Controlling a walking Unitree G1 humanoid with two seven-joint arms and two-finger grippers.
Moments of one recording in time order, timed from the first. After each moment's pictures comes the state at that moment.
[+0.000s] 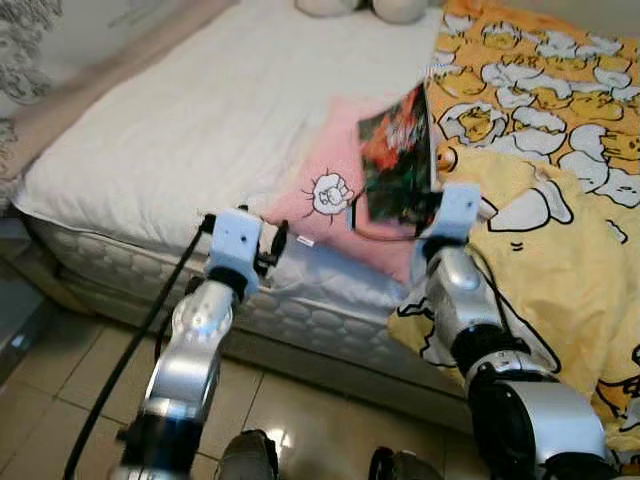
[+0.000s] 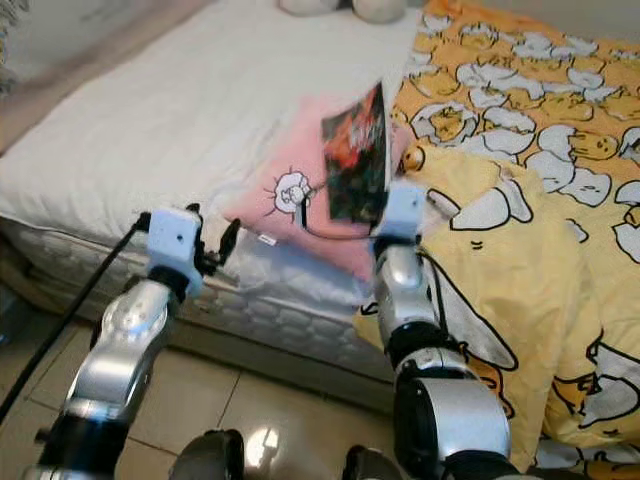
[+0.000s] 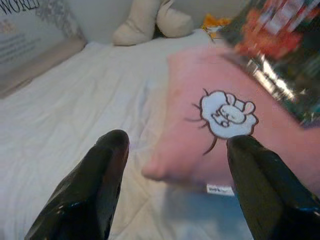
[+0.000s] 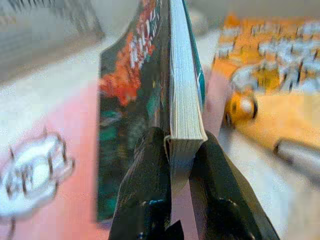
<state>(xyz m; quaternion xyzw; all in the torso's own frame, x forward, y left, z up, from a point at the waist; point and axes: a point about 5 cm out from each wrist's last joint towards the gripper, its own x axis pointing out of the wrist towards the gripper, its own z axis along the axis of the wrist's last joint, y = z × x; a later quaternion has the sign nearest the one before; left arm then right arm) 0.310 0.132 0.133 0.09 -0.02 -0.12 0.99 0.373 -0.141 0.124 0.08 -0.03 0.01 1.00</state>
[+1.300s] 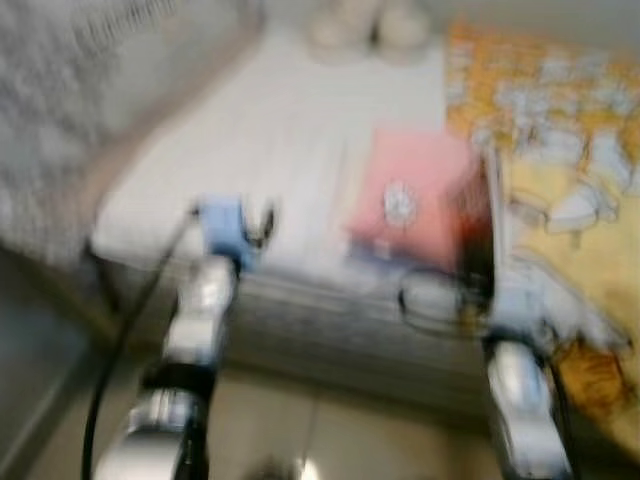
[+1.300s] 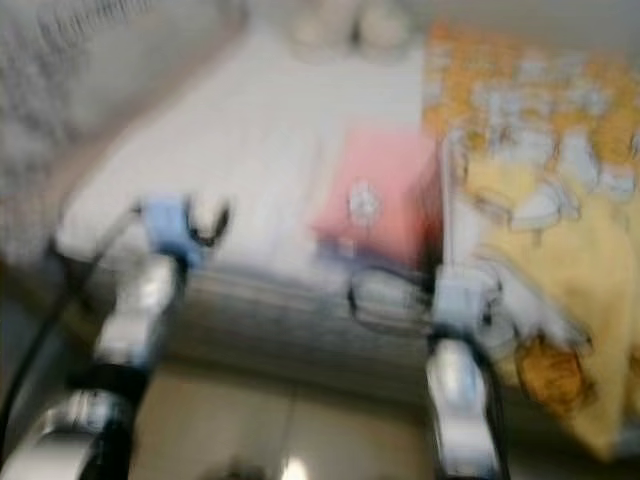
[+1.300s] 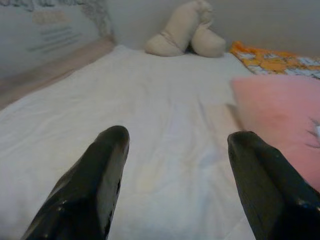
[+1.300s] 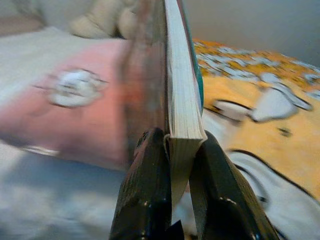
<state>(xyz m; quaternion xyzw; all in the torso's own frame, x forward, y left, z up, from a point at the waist) 0.346 0.142 0.109 -0.02 -0.01 -0.07 1.00 0.263 -0.196 0.070 -0.06 0.00 -0.10 0.99</state>
